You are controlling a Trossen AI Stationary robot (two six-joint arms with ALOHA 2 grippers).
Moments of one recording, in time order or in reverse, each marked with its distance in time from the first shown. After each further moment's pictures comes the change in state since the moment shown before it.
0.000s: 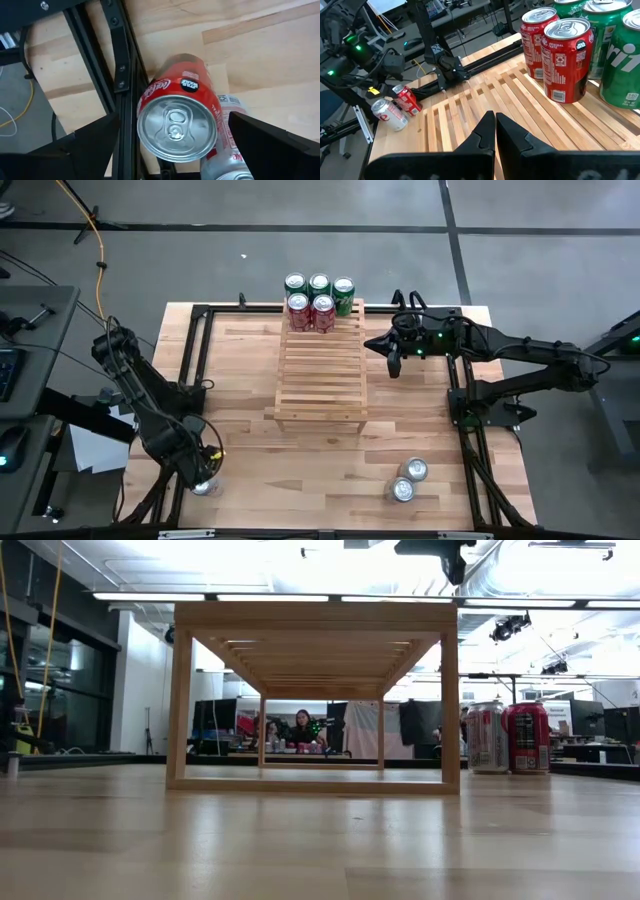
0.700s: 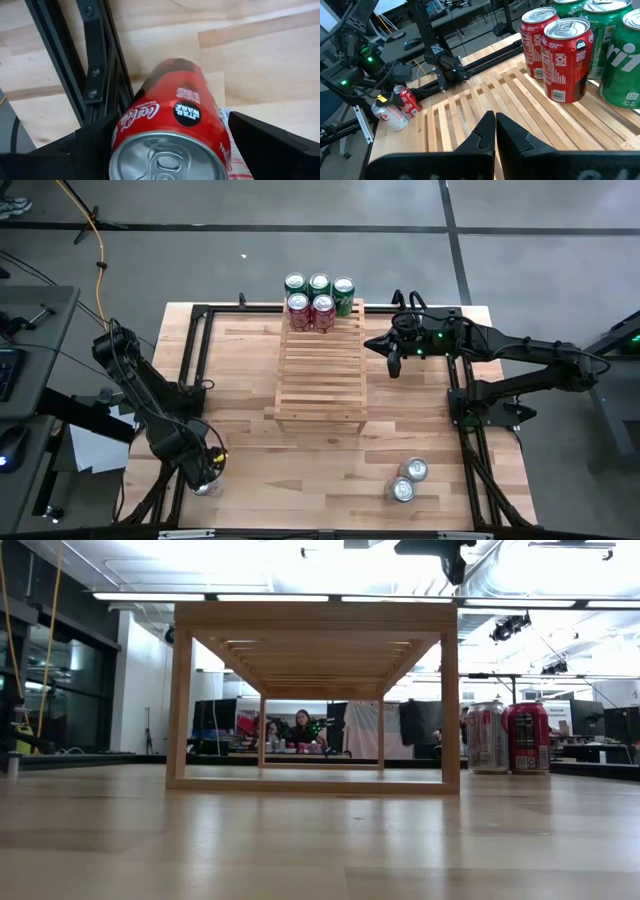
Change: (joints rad) left arm -0.010 0.001 -0.150 0.200 -0.018 -0.077; right arm 0.000 0.000 0.000 0.000 0.000 0.001
